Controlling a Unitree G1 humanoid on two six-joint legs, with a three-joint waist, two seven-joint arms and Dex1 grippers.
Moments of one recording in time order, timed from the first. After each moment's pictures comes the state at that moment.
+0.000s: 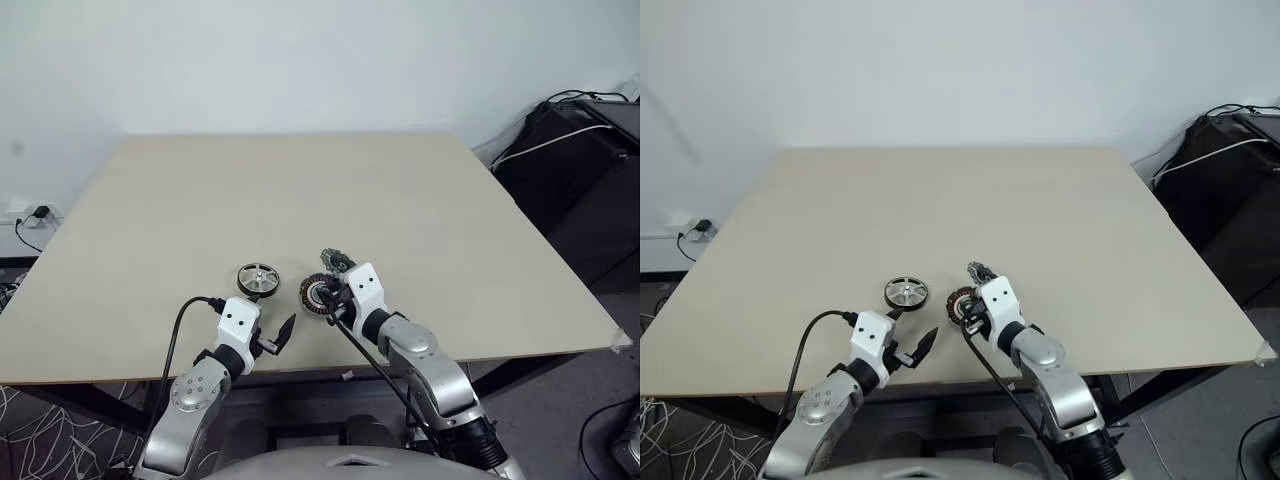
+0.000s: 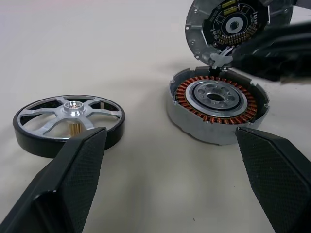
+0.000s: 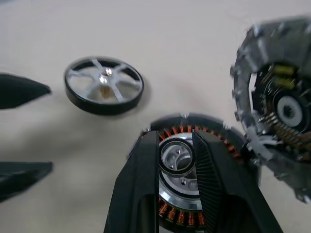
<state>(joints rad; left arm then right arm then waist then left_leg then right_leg) 0.29 0.22 -0.21 -0.24 -0.08 0.16 -0.35 -0.01 -0.14 0.29 -0.14 0.08 0.46 0.36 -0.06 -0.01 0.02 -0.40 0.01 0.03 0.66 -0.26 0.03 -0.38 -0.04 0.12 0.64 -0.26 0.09</state>
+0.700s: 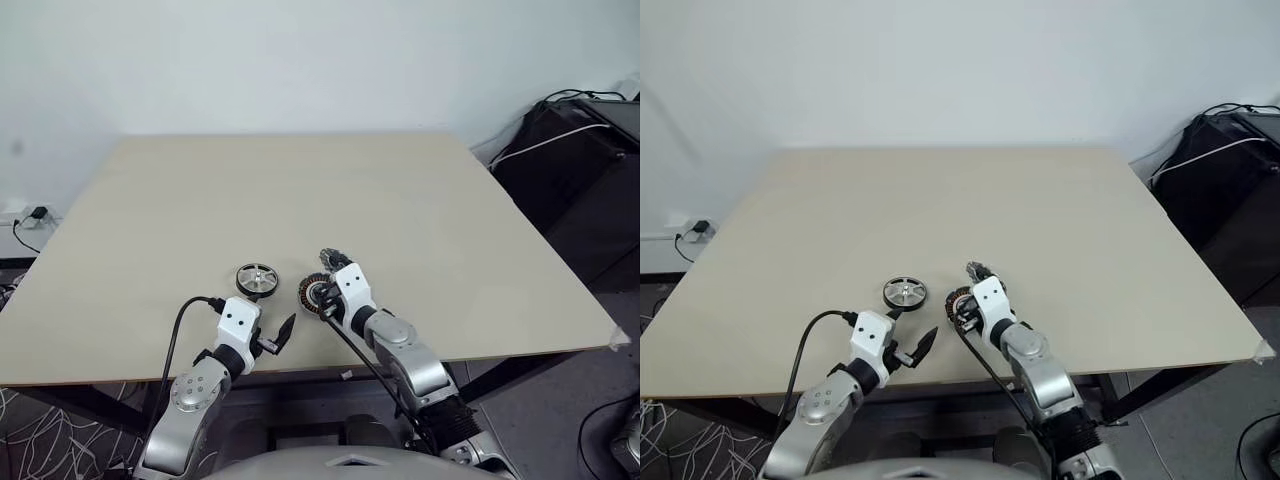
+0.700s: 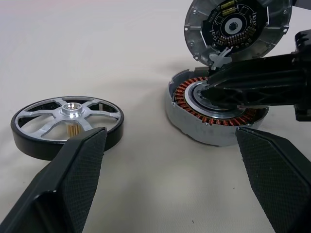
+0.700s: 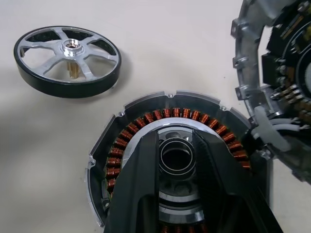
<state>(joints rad) 0.29 0.22 -0.21 -0.24 -0.08 0.16 -0.35 -0.11 -0.08 0.29 0.11 0.04 0.38 0.32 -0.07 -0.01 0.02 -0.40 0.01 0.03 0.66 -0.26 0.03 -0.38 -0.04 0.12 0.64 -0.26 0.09</state>
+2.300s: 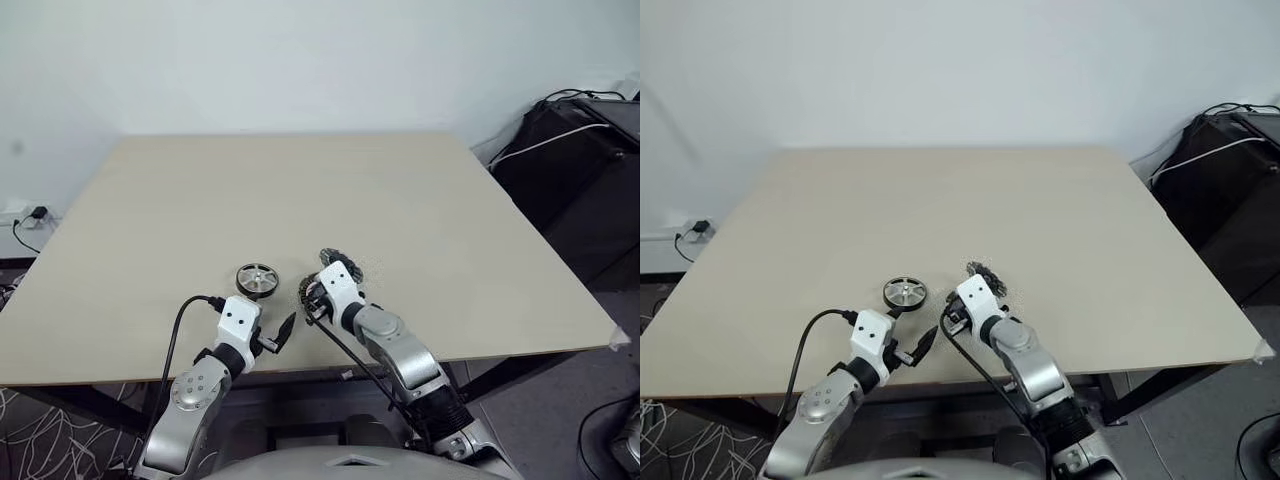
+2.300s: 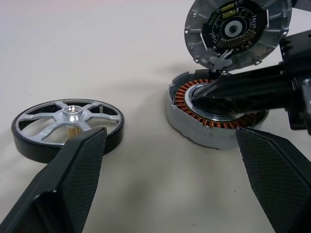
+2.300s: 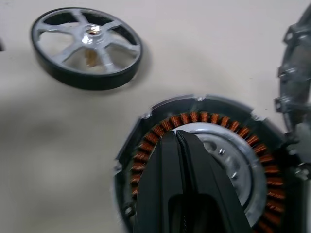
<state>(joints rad) 0.29 0.22 -0.21 -0.24 -0.08 0.16 -0.35 -0.18 -0.08 0.34 0.07 0.00 0.53 0.31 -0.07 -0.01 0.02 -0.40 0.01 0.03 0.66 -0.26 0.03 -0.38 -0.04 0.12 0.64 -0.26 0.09</state>
